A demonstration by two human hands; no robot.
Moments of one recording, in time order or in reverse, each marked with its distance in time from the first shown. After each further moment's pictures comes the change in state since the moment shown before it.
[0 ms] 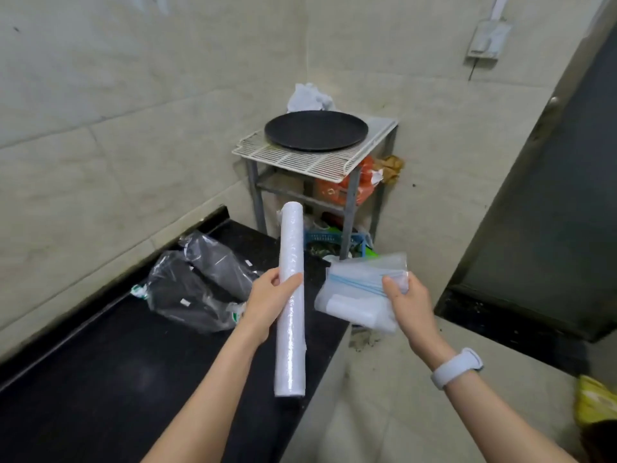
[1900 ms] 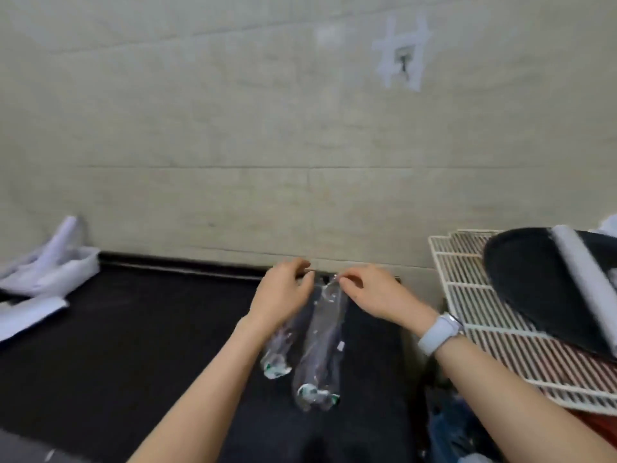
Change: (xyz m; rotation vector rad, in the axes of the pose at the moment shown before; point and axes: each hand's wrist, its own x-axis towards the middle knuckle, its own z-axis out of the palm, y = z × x) left_hand 0.133 0.123 0.021 0.775 1.167 -0.118; right_hand 0.279 -0.141 0.208 -0.336 -1.512 -1.035
